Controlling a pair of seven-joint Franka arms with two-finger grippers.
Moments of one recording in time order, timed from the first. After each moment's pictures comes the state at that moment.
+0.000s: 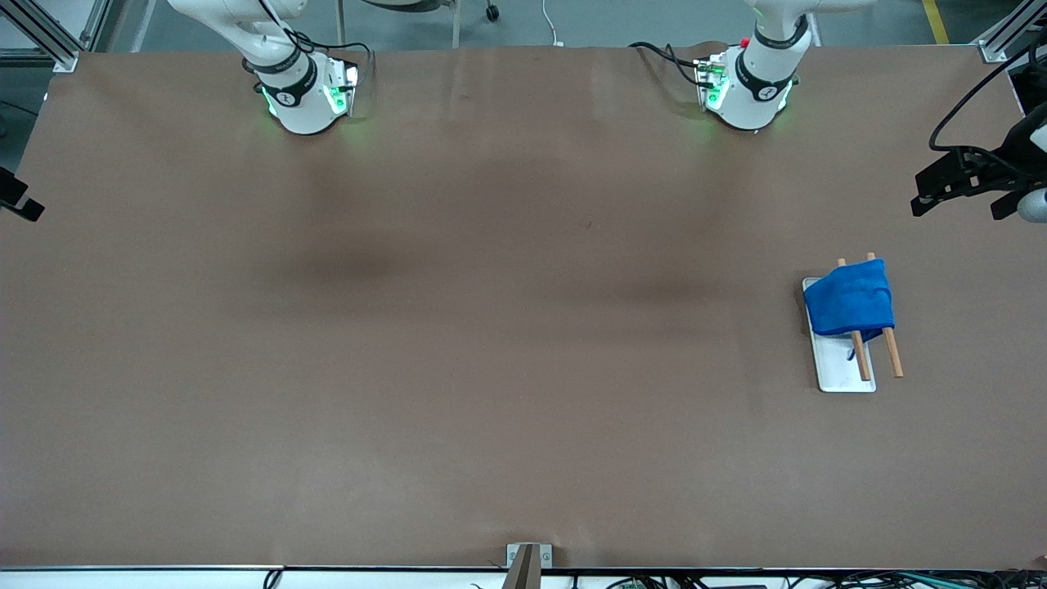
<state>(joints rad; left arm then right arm) -0.01 0.02 -0.02 -1.48 0.00 1.51 0.03 -0.05 0.01 -0.10 -1.43 0.02 1.49 0.11</state>
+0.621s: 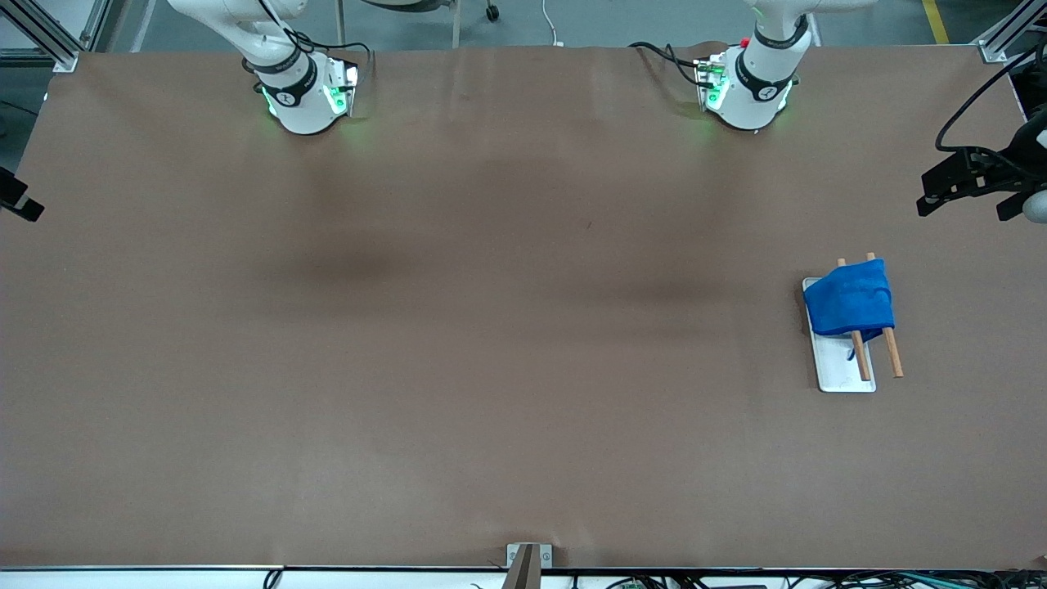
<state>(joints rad) -0.02 0.02 0.00 -1.48 0.00 1.51 0.06 -0.05 0.01 -0.10 -1.43 0.02 1.49 0.11</state>
